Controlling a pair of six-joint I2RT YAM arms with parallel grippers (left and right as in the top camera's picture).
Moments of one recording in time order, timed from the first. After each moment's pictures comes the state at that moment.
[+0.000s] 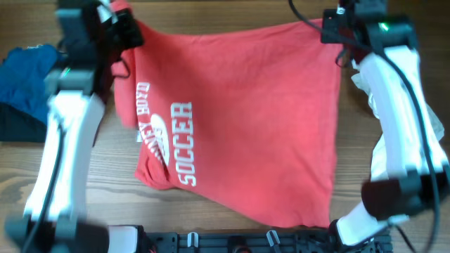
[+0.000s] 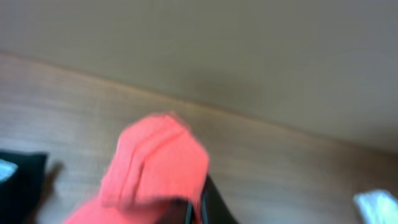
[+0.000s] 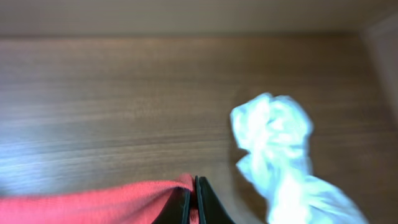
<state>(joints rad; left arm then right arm) -0.04 1.54 1.49 -0.45 0.10 -0.33 0.14 1.81 1.90 -0.98 0.30 0.10</state>
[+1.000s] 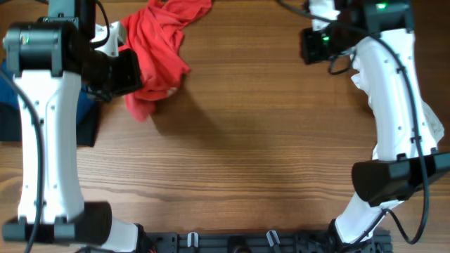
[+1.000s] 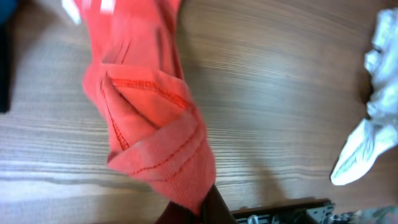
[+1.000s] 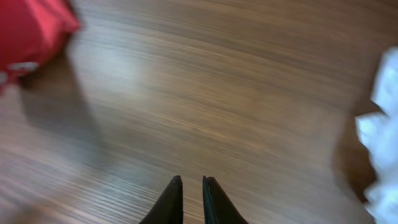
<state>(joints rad) -0.03 1.67 2.06 -1.68 0.28 -0.23 0.18 1.92 2.16 -1.44 -0.15 -0.06</state>
